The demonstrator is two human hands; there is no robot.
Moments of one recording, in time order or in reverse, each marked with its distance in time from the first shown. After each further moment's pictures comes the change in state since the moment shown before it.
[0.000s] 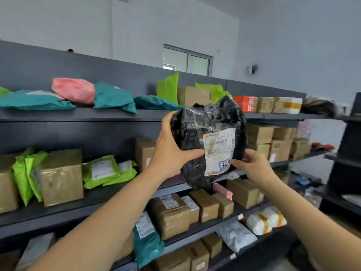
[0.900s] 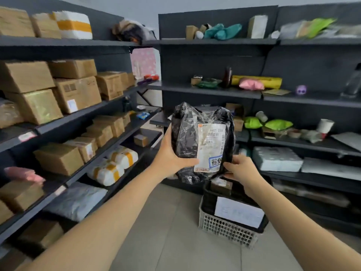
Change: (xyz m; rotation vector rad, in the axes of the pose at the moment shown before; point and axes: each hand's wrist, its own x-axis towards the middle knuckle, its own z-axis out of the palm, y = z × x) left_hand -0.146 0.140 0.673 -0.413 -0.931 -0.170; right_hand -0.181 0.378 -0.516 0.070 0.592 0.717
